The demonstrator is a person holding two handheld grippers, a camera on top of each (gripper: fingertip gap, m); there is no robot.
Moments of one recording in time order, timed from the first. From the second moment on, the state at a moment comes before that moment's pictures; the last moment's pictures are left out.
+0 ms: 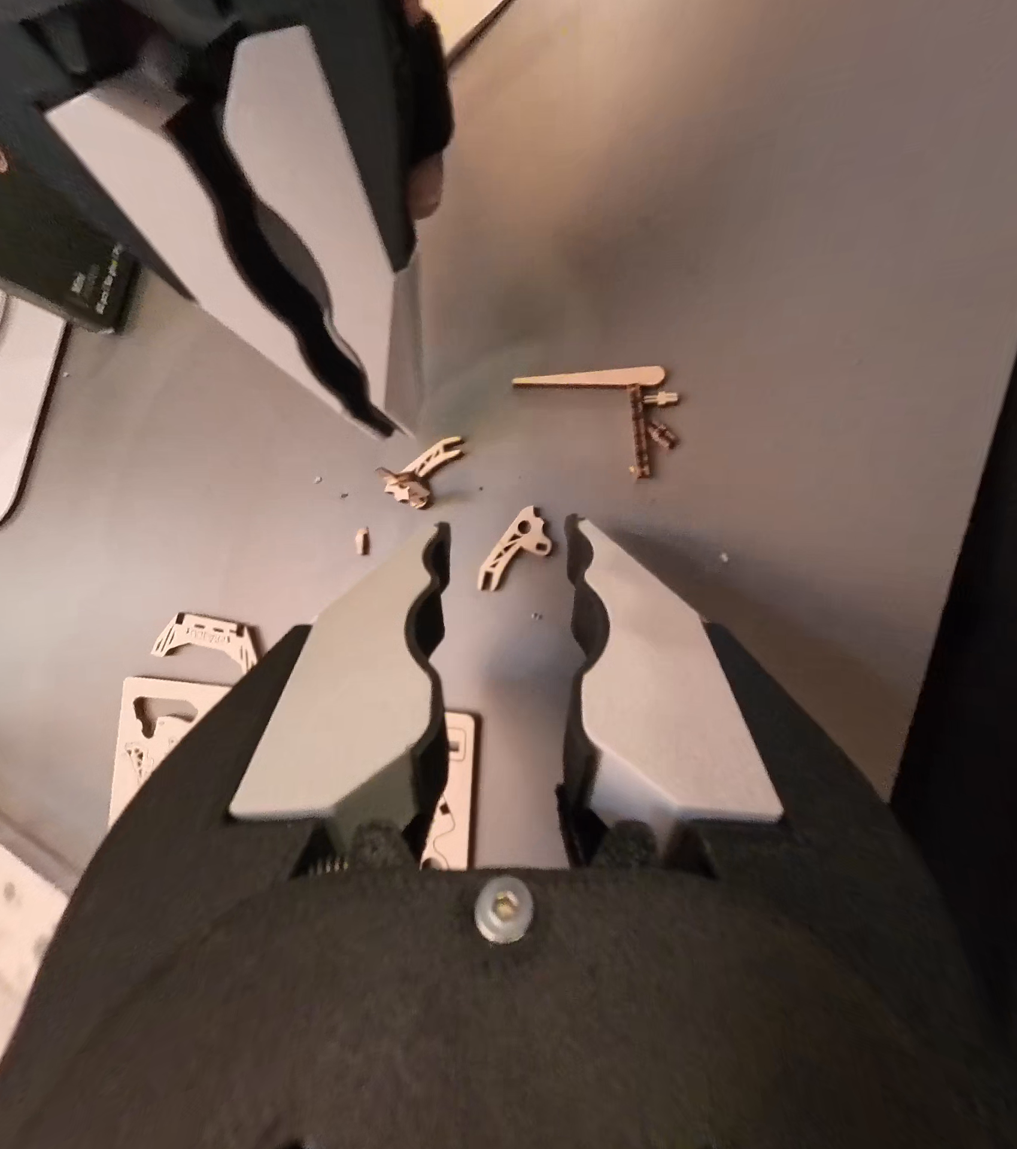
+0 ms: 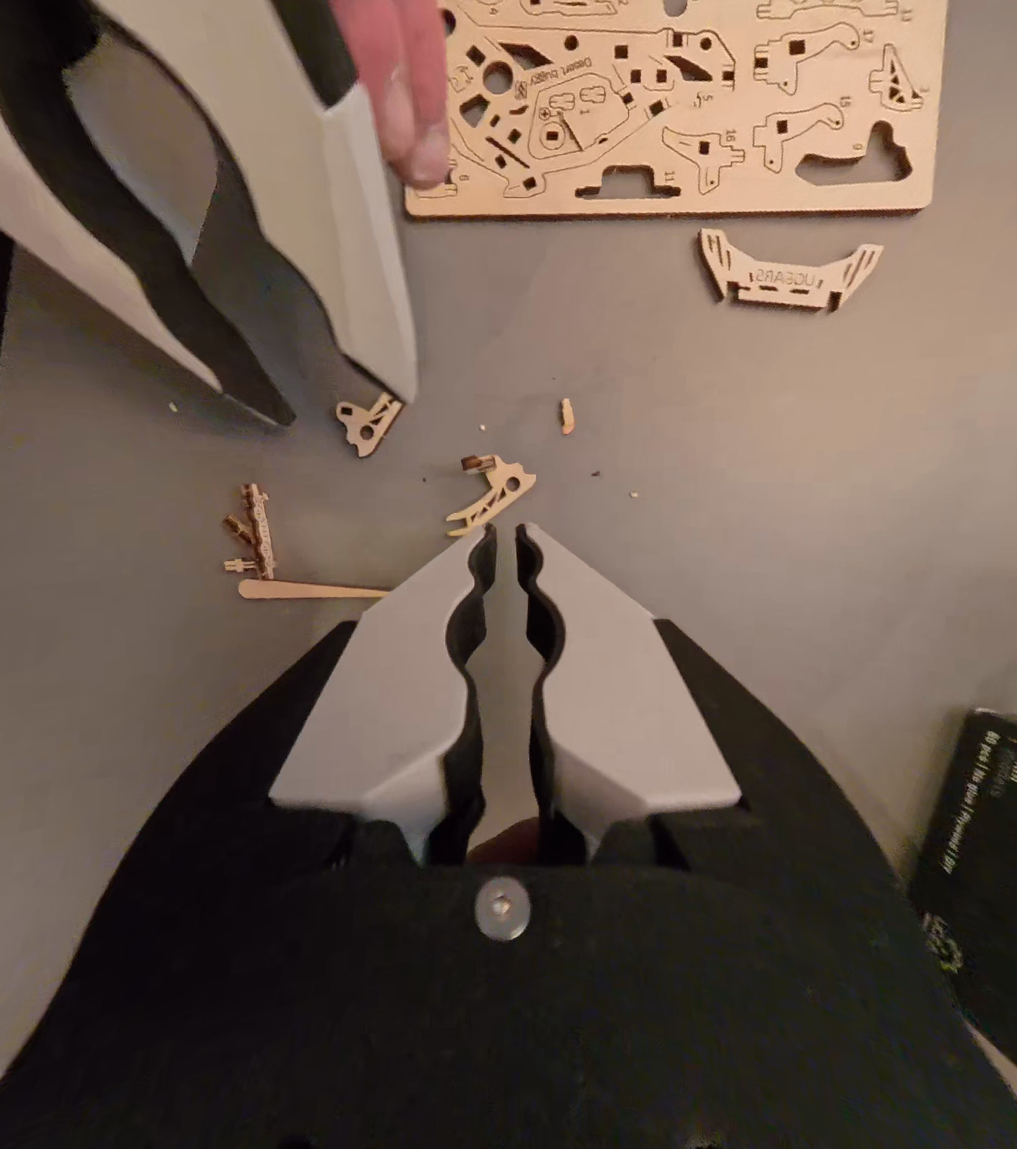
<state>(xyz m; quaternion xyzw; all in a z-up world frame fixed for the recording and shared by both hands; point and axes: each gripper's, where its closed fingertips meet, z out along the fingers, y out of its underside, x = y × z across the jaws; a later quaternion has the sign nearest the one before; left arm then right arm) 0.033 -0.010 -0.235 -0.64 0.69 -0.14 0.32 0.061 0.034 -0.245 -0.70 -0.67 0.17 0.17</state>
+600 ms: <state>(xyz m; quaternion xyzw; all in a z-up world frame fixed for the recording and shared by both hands) 0.030 -0.010 -0.239 -0.62 0.70 -0.12 0.33 0.051 0.038 -0.237 -0.75 -0.60 0.18 0.20</state>
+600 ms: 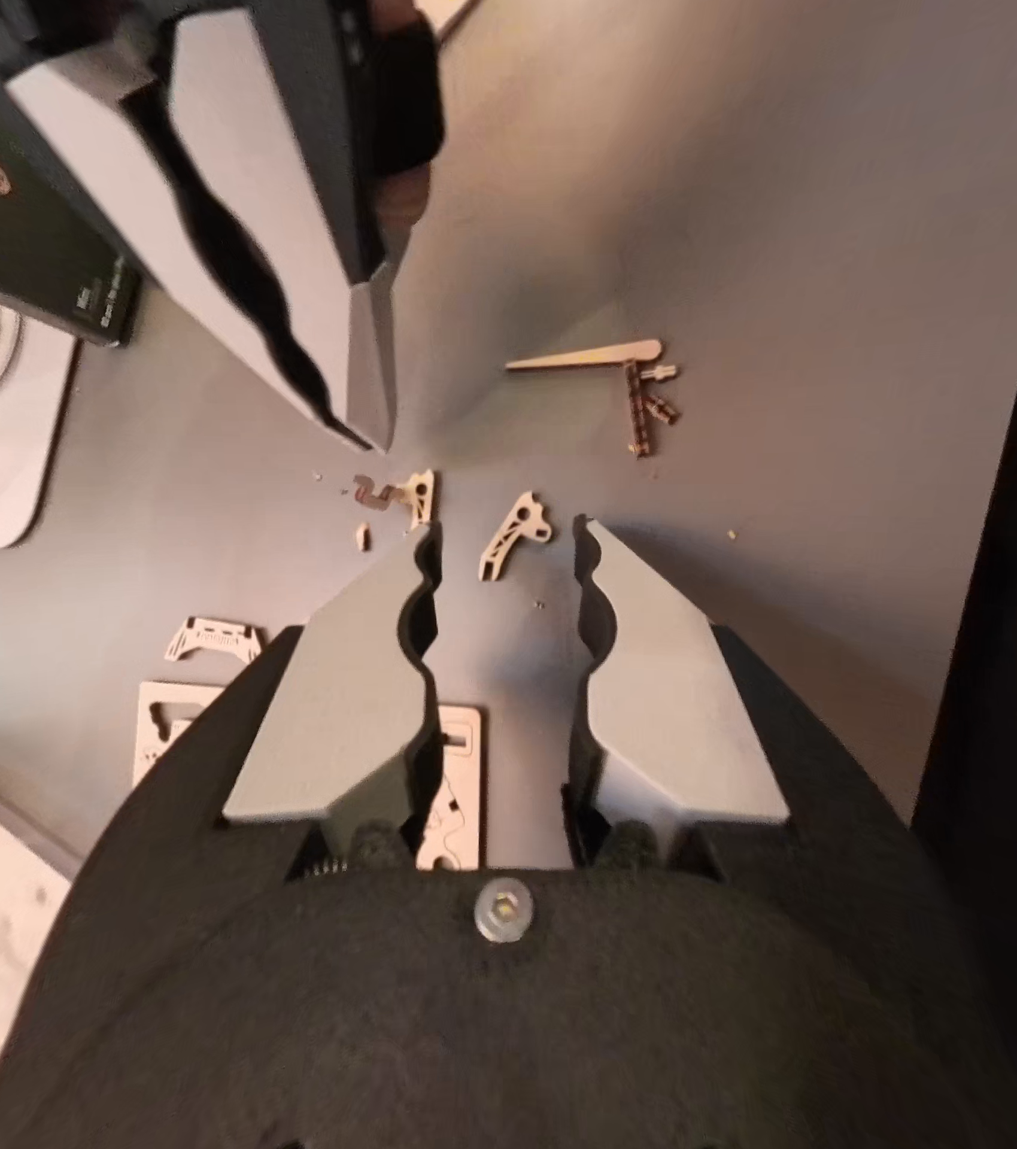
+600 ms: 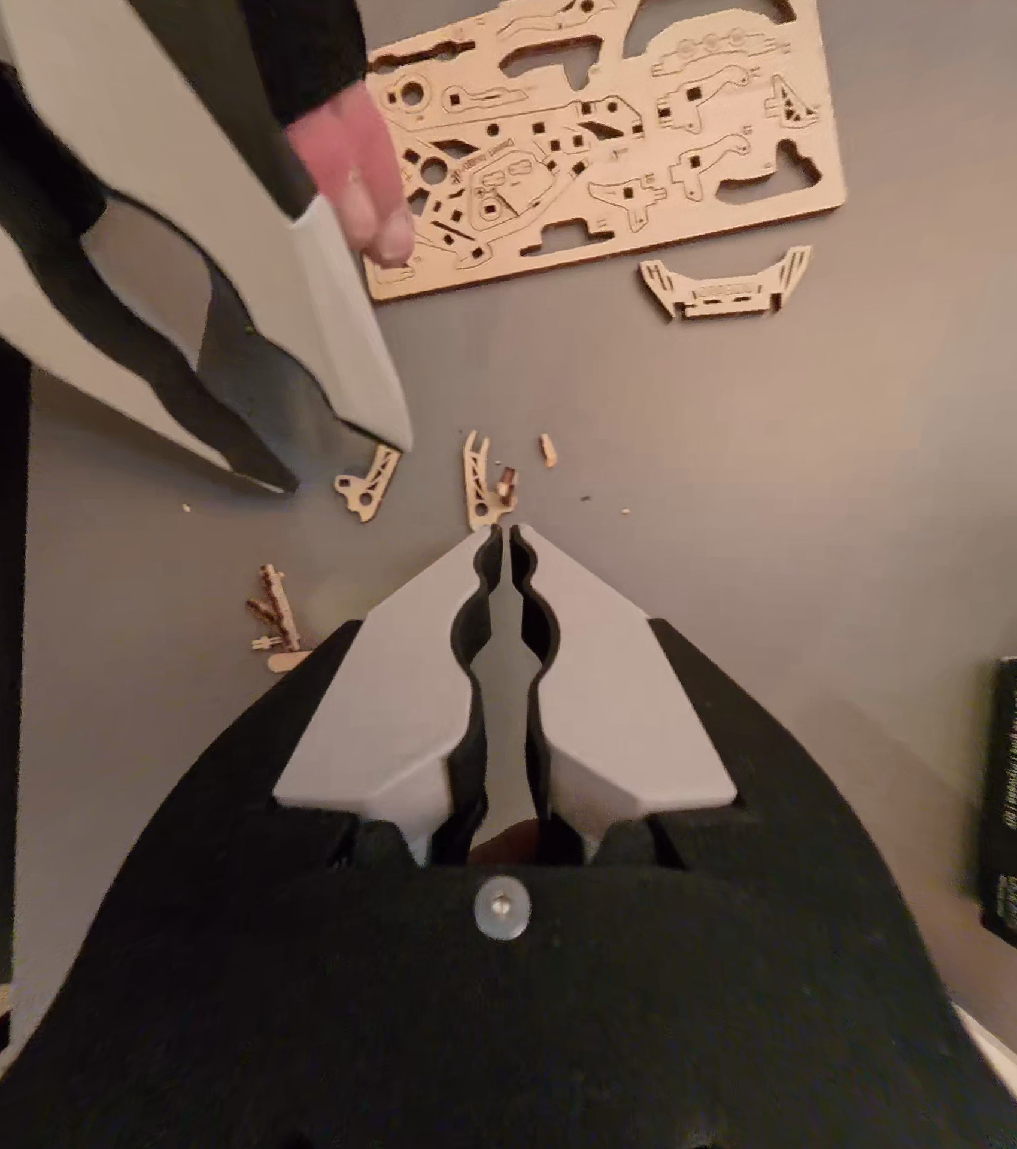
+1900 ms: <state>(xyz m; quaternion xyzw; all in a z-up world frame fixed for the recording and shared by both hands) 0.035 0.005 -0.254 -0.67 0.65 -0.21 0.31 0.029 0.046 -0.250 -0.72 -0.61 0.21 0.23</state>
